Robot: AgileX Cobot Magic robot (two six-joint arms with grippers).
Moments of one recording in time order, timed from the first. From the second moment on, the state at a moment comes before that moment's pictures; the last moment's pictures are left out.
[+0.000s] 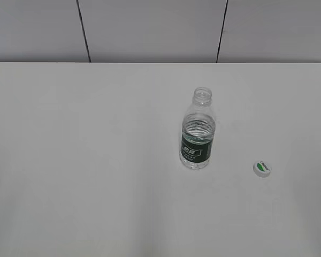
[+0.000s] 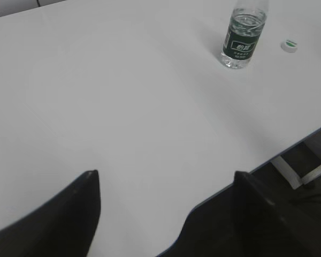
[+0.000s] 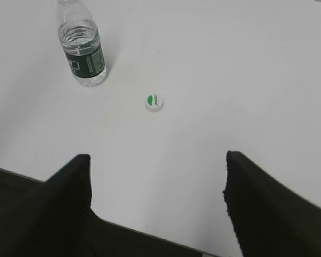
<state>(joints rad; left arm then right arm) -0.65 0.14 -0.56 0.05 1.03 -0.05 0.14 0.23 -0.67 0.14 1.12 -0.24</state>
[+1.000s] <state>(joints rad) -0.65 0.14 -0.55 0.04 1.02 -0.05 0.14 0.23 -0.52 0.01 1.03 -0.11</state>
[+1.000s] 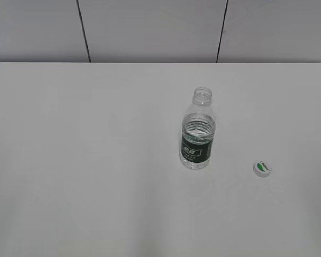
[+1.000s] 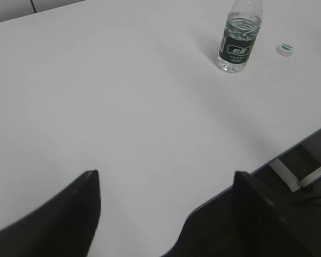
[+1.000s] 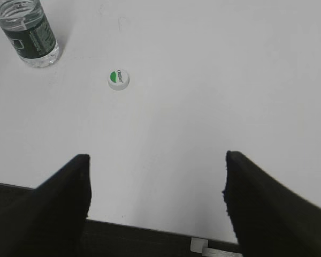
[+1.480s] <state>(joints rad) -0.41 0.09 -0.55 0.04 1.02 -0.05 0.14 0.23 -0.52 0.07 1.03 -0.10</state>
